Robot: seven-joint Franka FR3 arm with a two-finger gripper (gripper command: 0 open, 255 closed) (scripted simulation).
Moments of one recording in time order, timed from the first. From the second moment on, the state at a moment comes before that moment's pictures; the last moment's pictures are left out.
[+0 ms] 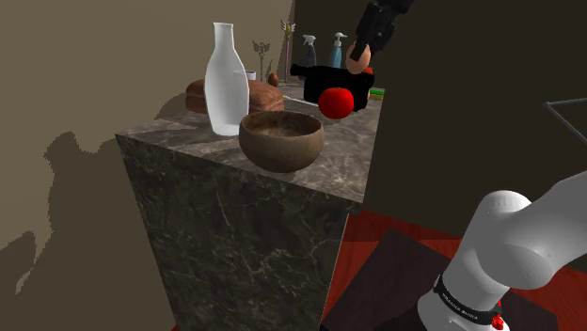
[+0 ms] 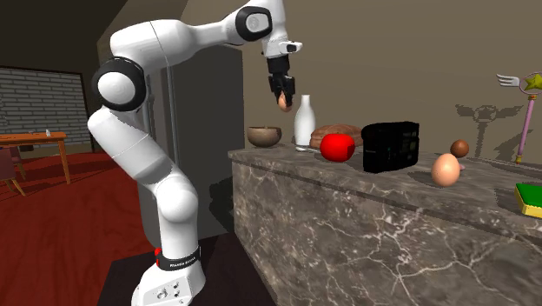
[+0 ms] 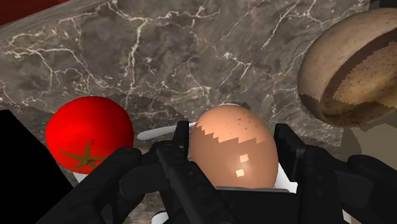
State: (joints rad) arm 0.07 -0.56 -0.10 -1.81 0.14 1.54 -0.03
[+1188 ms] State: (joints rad) arm 0.14 -0.39 0.27 -1.67 0.16 1.64 0.39
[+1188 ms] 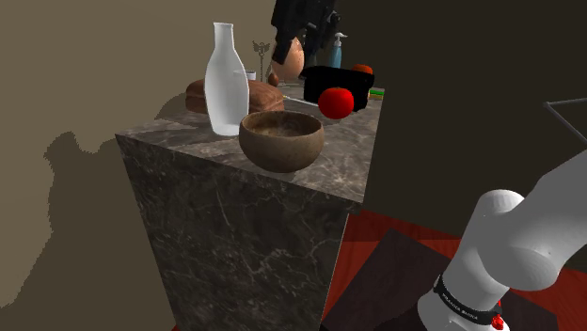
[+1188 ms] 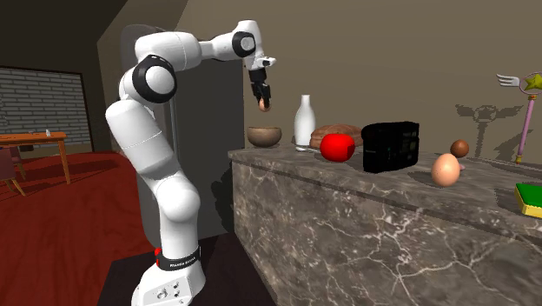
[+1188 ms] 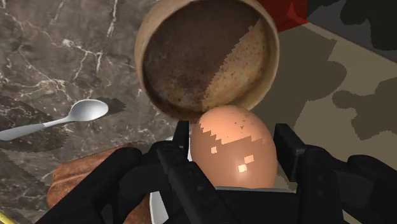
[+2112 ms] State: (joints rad) arm 0.15 -0.47 0.28 -1.92 0.19 1.81 0.38
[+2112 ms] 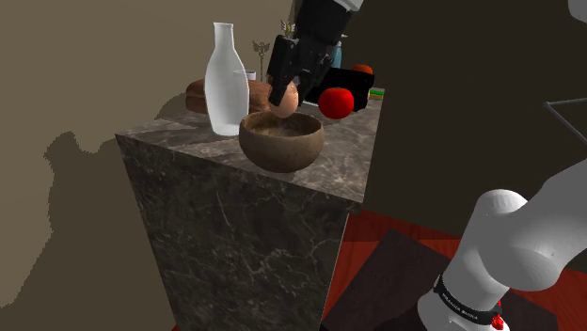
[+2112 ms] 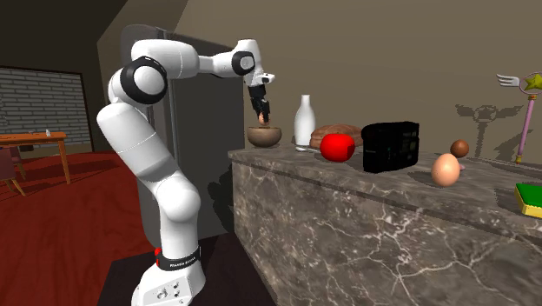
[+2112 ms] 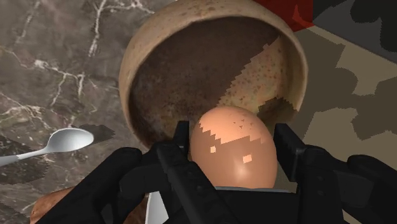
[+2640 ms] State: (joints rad) arm 0.15 -0.48 0.28 -1.93 0.19 1.82 0.38
